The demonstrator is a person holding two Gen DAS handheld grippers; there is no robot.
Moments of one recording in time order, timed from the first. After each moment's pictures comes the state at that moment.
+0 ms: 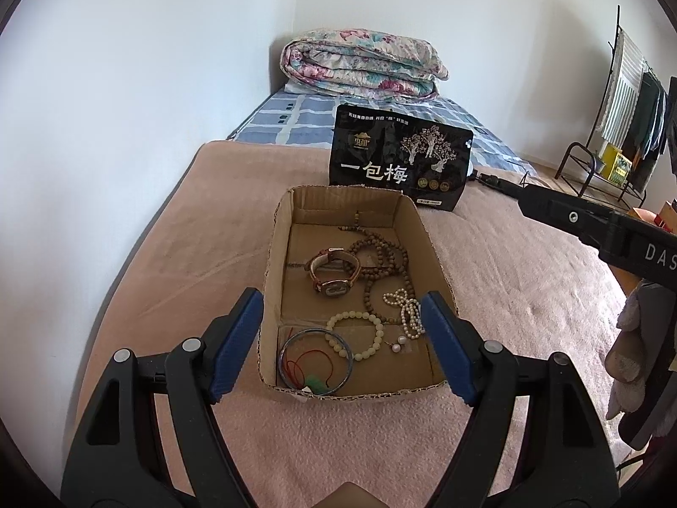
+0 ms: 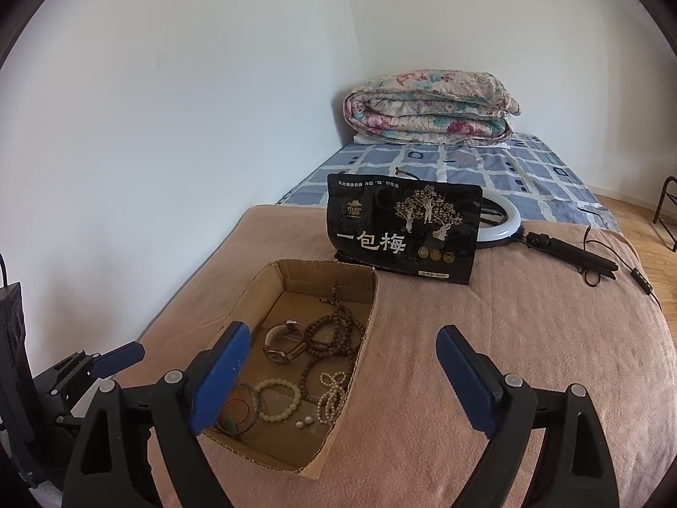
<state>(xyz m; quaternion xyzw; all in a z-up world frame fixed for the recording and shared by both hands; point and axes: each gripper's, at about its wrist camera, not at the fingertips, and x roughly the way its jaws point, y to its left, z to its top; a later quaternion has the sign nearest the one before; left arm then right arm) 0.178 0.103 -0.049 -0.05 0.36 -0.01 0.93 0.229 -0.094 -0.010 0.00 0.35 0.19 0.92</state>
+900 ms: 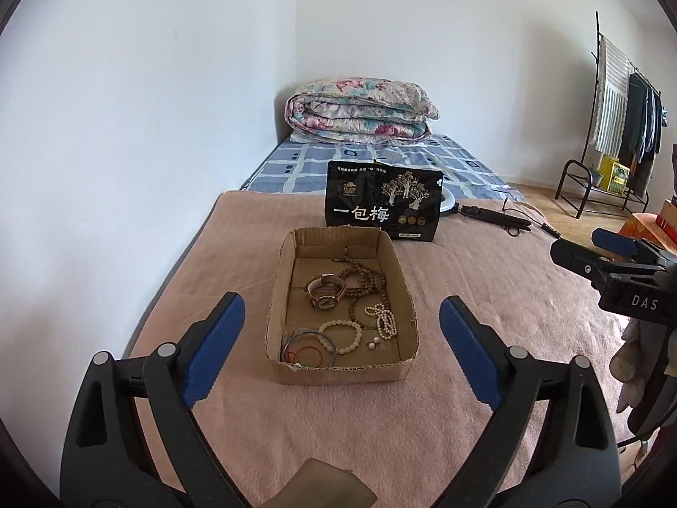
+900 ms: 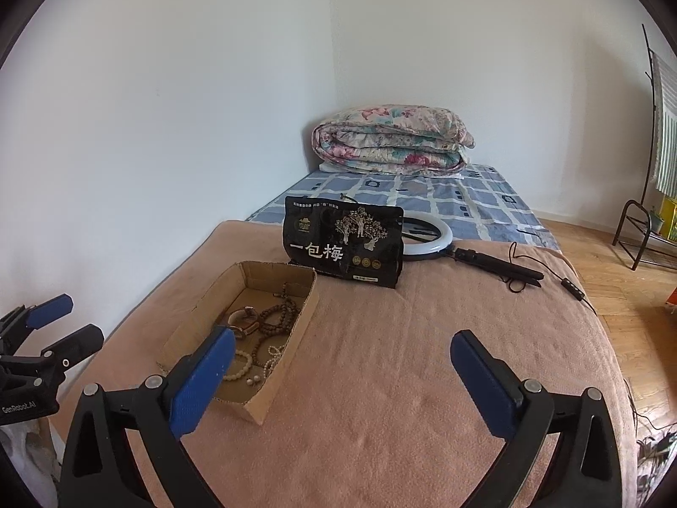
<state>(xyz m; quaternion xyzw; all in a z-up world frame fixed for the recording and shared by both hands) 0.095 0.068 0.006 -0.02 0.28 0.01 0.96 0.147 -0.168 0.023 -0.03 0.30 0.14 0.94</state>
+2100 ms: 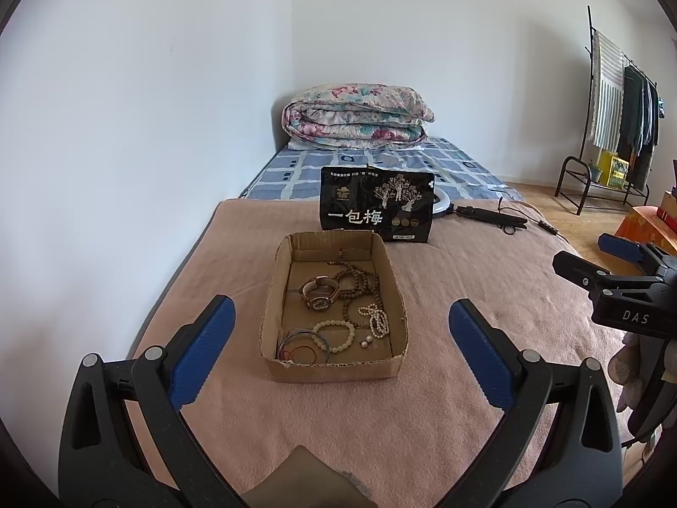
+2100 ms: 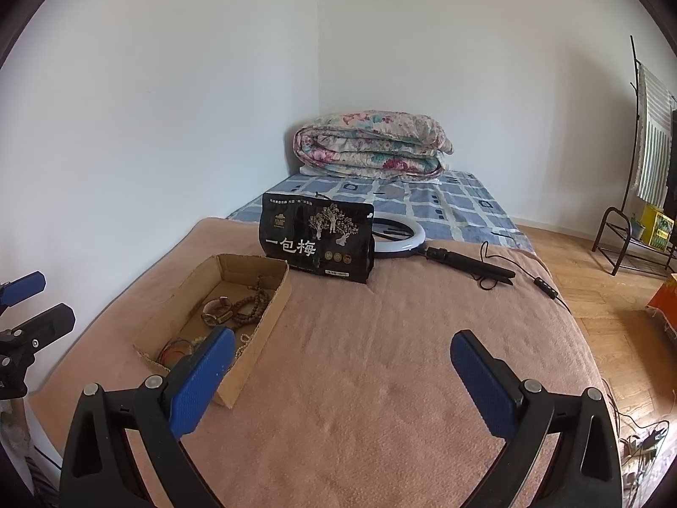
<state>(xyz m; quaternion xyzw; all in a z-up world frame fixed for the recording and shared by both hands) 0.086 0.056 0.010 -0.01 0.28 0.01 0.96 0.127 -0.190 0.017 -0.05 0.29 0.11 0.95</state>
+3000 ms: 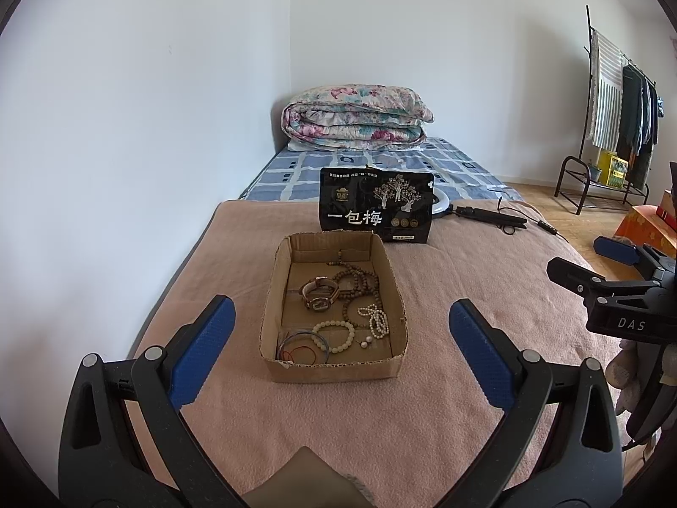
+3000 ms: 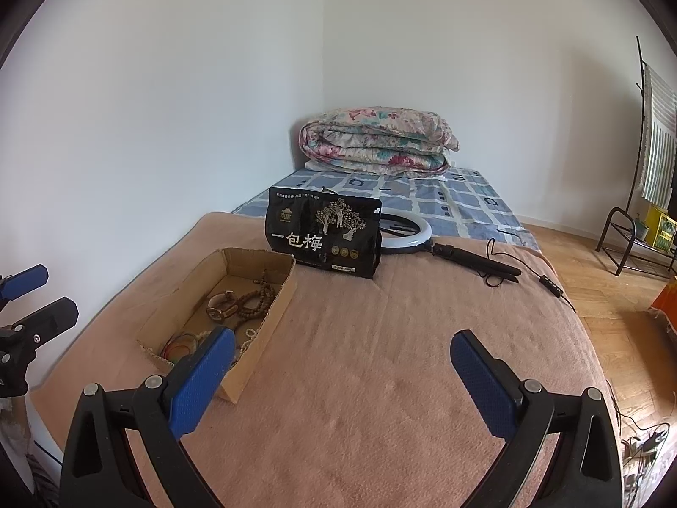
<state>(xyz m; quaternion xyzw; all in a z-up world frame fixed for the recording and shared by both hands) 0.086 0.055 0.010 -0.01 0.27 0.01 0.96 0.124 -0.186 0.014 -0.05 0.29 0.12 0.95</state>
